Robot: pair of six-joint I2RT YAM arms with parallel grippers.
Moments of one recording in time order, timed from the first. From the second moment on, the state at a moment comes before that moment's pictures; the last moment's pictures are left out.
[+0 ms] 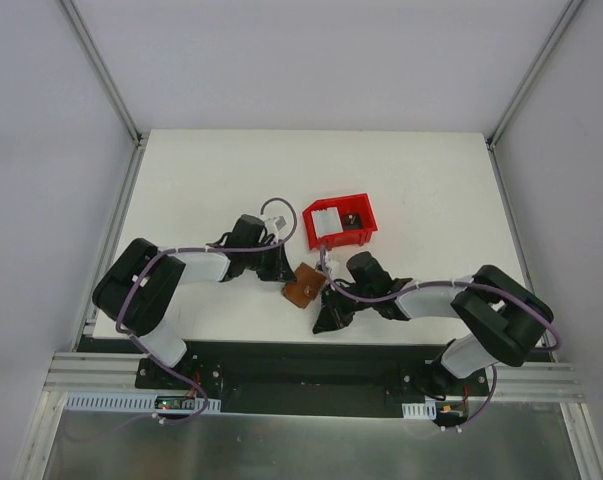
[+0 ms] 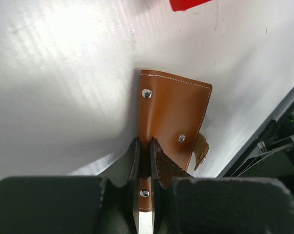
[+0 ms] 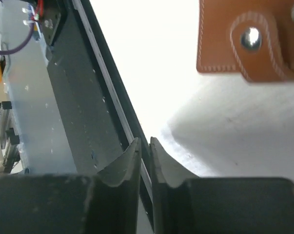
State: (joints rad) left arm -0.53 1.65 0.67 0.11 0.52 -0.58; right arm 0.83 1.53 0.48 0.29 -0.73 0.41
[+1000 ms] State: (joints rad) left arm -0.81 1.20 0.47 -0.03 0.01 -0.79; right arm 0.97 1.53 0.84 -0.27 0.02 0.82
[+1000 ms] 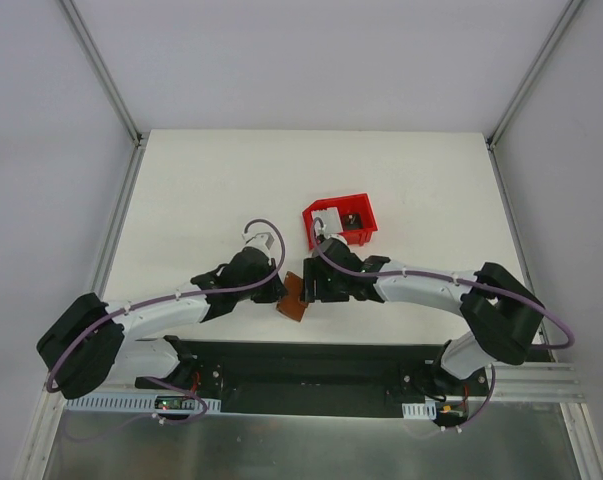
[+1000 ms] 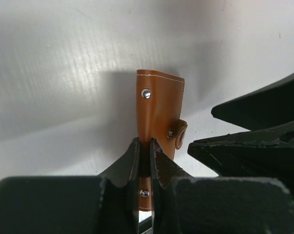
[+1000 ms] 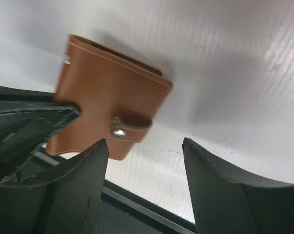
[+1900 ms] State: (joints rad) left arm -0.82 1.17 0.48 -0.08 -0.06 -0.81; right arm 1.01 1.63 0.92 -0.24 0.09 0.84
